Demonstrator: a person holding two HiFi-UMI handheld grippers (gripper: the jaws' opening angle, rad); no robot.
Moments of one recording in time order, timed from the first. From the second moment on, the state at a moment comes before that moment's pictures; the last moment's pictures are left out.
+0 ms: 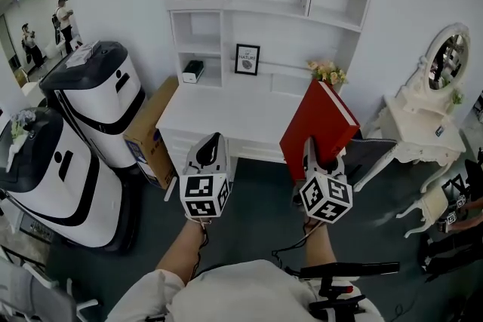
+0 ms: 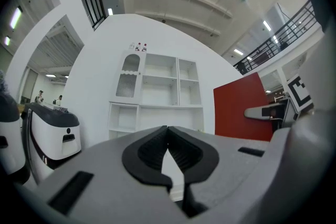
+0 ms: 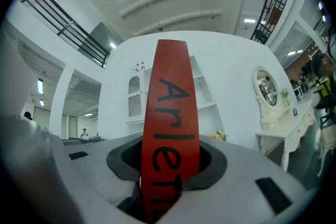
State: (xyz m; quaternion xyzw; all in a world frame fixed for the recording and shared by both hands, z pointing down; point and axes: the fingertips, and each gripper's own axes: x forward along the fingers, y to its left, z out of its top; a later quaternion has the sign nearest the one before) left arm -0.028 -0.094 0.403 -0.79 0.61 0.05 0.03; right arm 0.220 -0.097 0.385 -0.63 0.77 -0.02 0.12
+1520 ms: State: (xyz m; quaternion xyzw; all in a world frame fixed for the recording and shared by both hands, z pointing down) left arm -0.046 -0.355 0.406 -0.81 0.59 0.06 0.01; right arm 0.206 -0.317 0.388 -0.67 0.74 0.00 0.08
